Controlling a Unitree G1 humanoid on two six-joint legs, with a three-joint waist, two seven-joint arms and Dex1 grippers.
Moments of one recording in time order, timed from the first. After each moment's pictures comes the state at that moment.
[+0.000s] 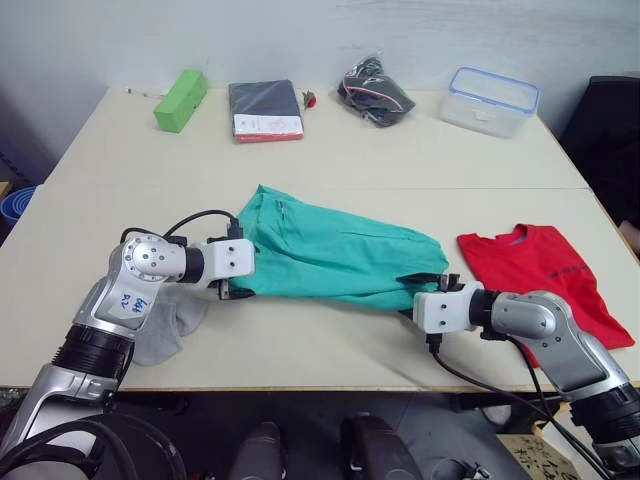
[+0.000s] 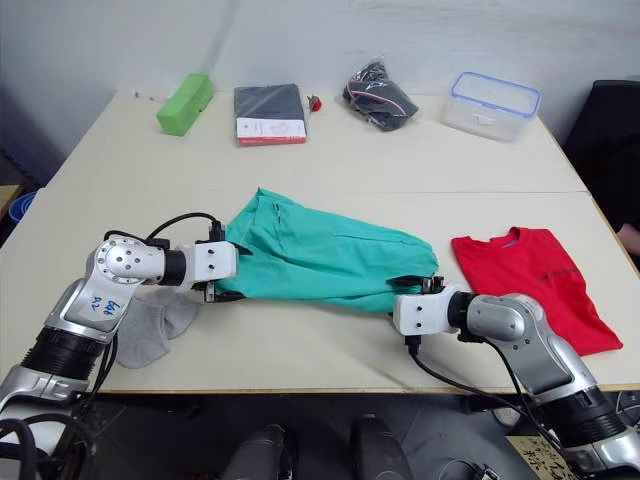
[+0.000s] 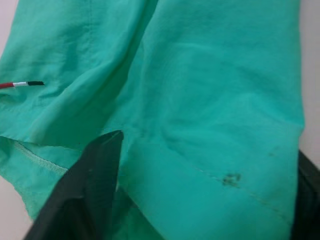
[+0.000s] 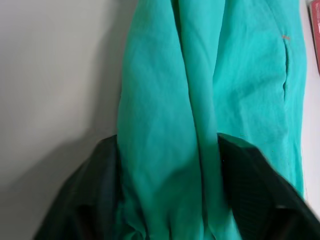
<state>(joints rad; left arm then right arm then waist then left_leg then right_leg) -0.56 0.77 -0.21 0.13 0.15 0.04 -1.02 -0.26 -0.81 0.19 -0.07 -0.22 -0.23 0.82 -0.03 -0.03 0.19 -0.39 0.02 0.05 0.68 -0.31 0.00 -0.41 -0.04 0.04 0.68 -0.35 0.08</state>
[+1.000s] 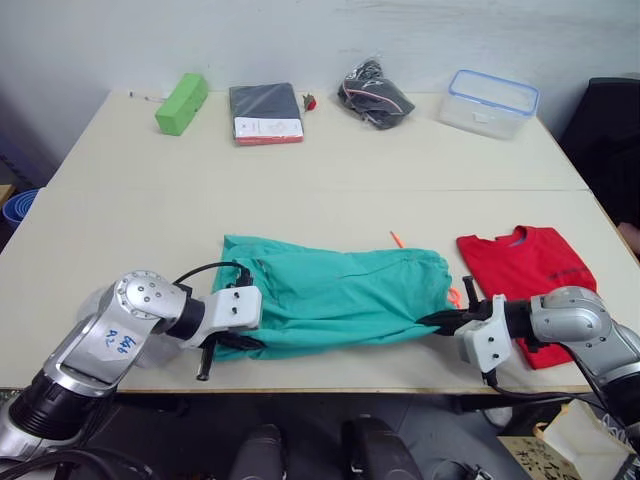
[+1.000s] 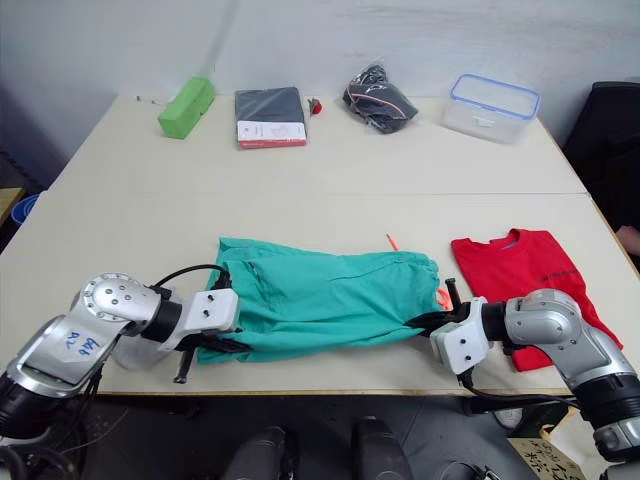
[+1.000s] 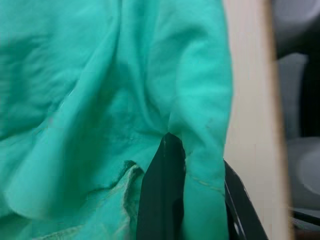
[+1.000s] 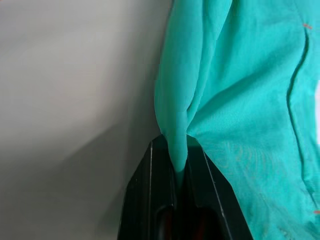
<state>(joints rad) -0.33 0.91 -0.24 -0.37 -0.08 0.56 -1.17 -0.32 -0.95 0.21 0.25 -0.08 -0.85 1.03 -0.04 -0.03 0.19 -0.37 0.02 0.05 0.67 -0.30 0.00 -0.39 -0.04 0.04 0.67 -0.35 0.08</state>
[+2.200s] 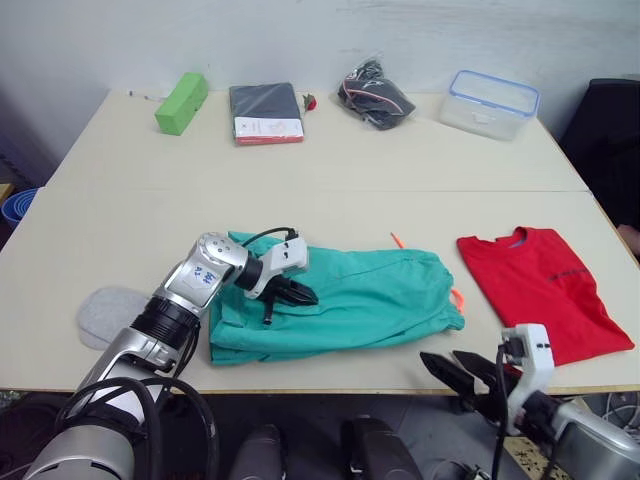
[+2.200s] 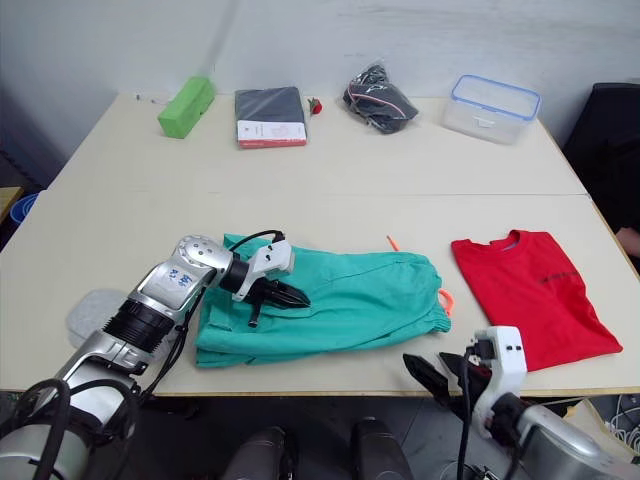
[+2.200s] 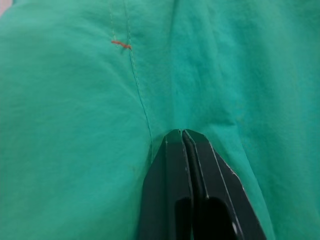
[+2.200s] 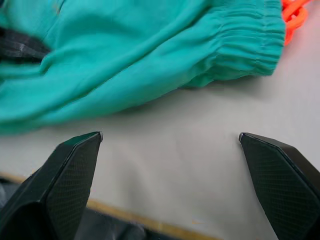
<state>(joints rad) -0.77 0.54 -0.42 0.34 -0.11 0.35 -1.21 0.35 -0.58 -0.29 -0.62 1.39 0.81 -0.08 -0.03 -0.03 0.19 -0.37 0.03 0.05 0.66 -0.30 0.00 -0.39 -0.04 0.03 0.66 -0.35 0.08</state>
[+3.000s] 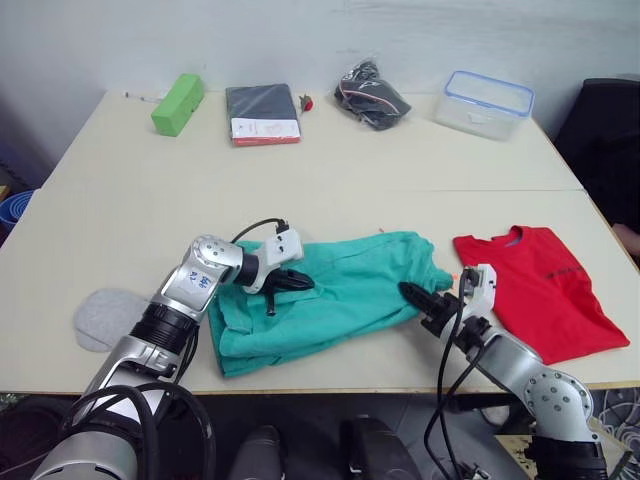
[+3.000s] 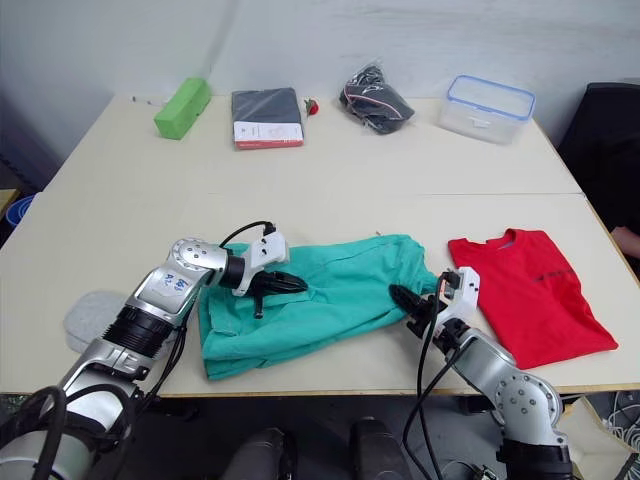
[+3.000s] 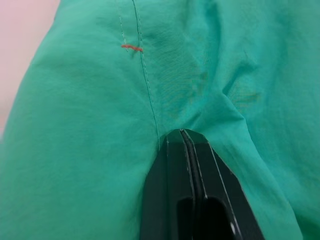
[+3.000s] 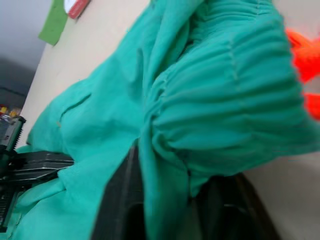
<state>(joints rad) -0.72 0.51 -0.33 0.32 -0.07 0.35 -1.06 -0.12 -0.43 -0.16 -0.31 1.18 0.78 0.03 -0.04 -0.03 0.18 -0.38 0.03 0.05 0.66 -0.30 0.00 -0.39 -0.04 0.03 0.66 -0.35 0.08</state>
